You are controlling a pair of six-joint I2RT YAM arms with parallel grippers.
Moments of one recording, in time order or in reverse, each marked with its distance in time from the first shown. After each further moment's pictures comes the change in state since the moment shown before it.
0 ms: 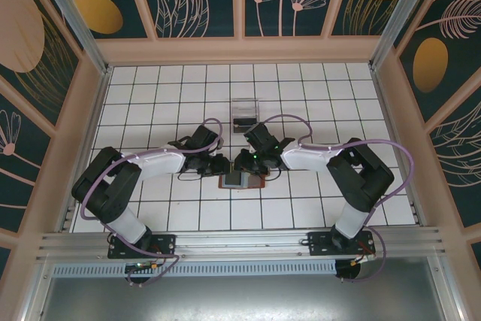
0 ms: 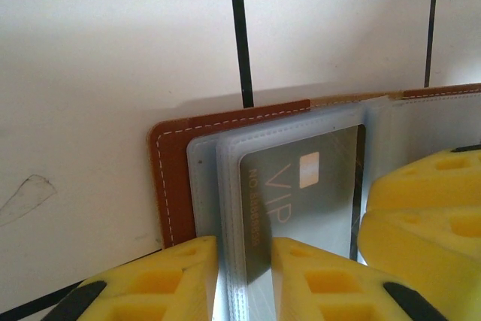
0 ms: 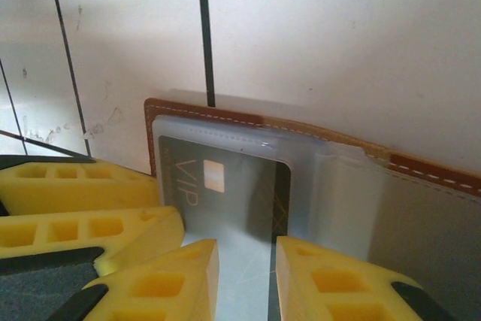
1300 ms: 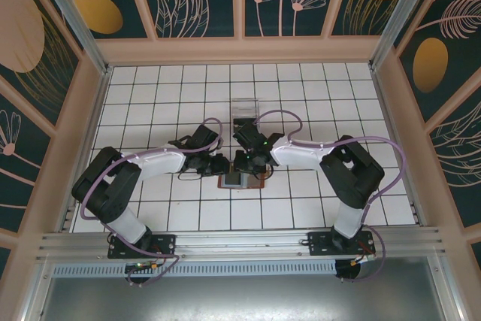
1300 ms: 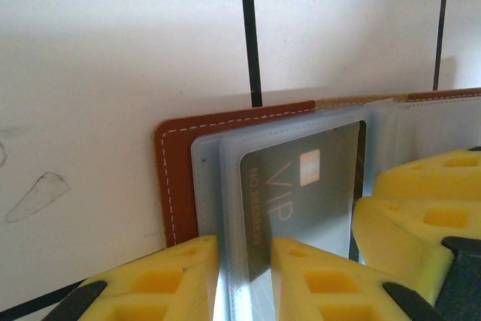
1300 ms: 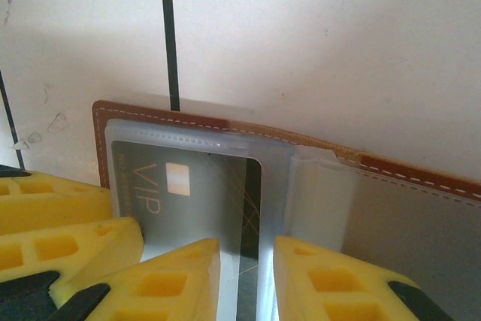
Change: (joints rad) left arm -0.002 0.001 0.014 -0.027 -0.024 0.001; right arm 0.057 0.064 0.143 -0.217 0.156 -0.046
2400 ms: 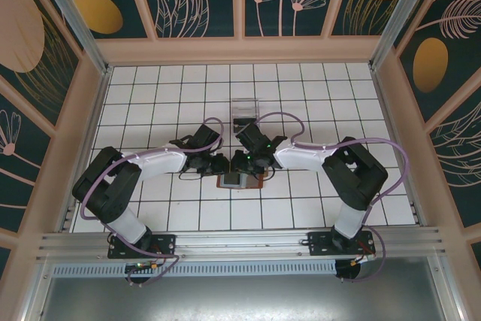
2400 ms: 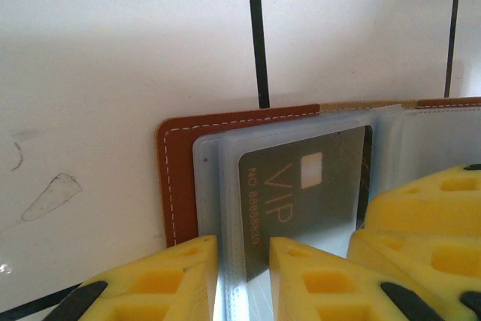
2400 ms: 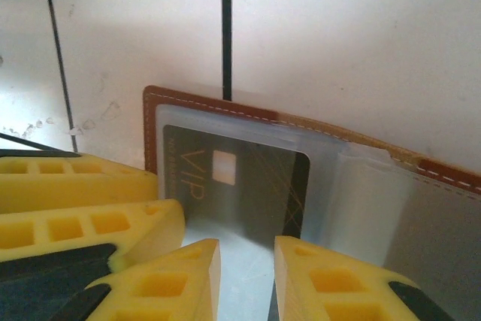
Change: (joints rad) left arm -0.016 0.002 0.013 -0.022 -0.033 0.003; right arm -0.009 -0.025 -0.064 0.122 -0.079 0.011
